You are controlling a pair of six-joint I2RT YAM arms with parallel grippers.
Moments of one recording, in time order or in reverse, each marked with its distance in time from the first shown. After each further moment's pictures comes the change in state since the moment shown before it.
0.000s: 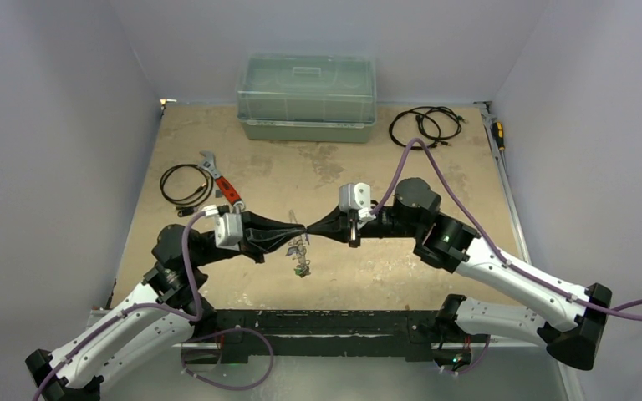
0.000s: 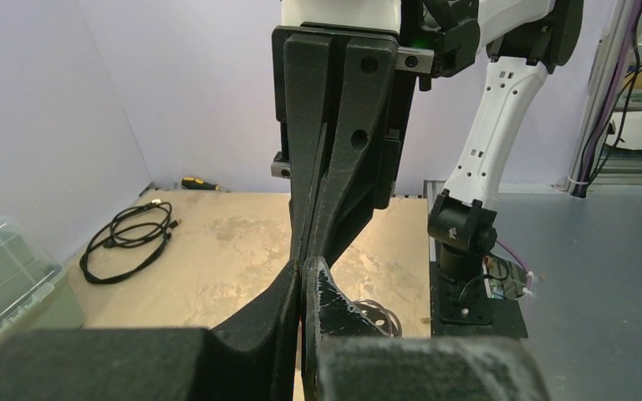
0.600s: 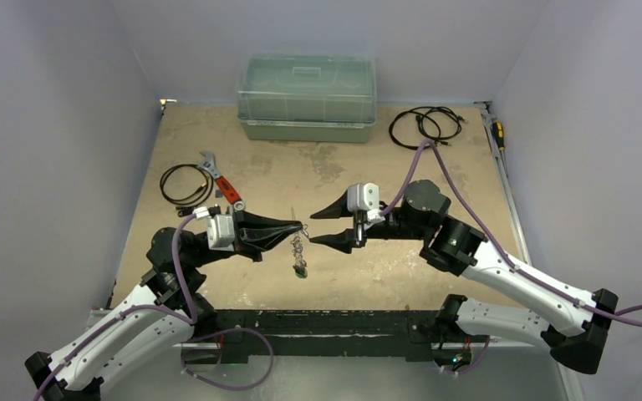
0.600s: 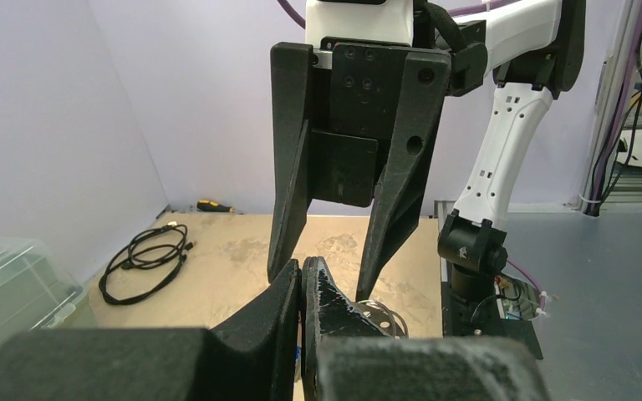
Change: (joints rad) left arm 0.000 -0.007 -0.005 0.047 -0.014 -0.007; right arm 0.000 -0.043 -0.010 0.008 0.016 0.017
